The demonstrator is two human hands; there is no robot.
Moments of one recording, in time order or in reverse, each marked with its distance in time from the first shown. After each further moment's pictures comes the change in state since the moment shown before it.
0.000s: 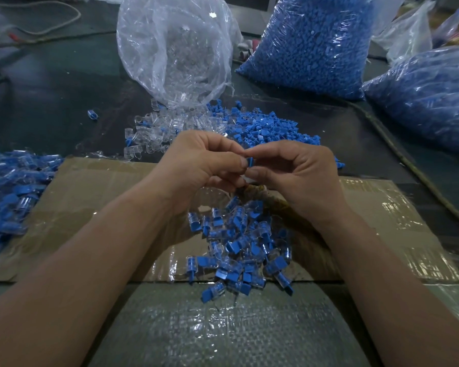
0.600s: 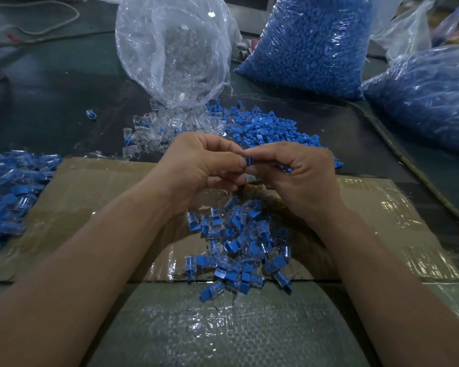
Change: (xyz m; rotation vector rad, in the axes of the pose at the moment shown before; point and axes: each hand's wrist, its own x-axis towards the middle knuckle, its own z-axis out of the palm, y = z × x) left_hand 0.002 -0.002 0.001 -0.060 0.012 -0.039; right_hand 0.001 0.007 0.000 -0.263 0.061 -0.166
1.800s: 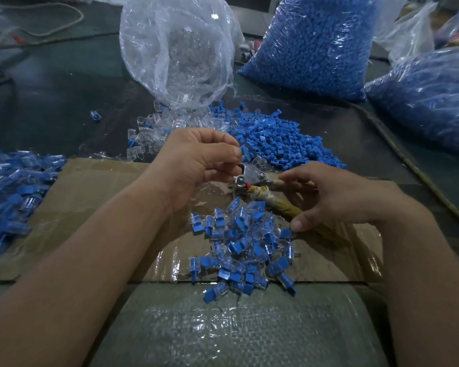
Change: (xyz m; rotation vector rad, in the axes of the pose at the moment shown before) left_hand 0.002 0.001 -0.006 -0.043 0.049 0.045; right_hand 0.002 0.017 -0.053 -0.321 -0.771 0.604
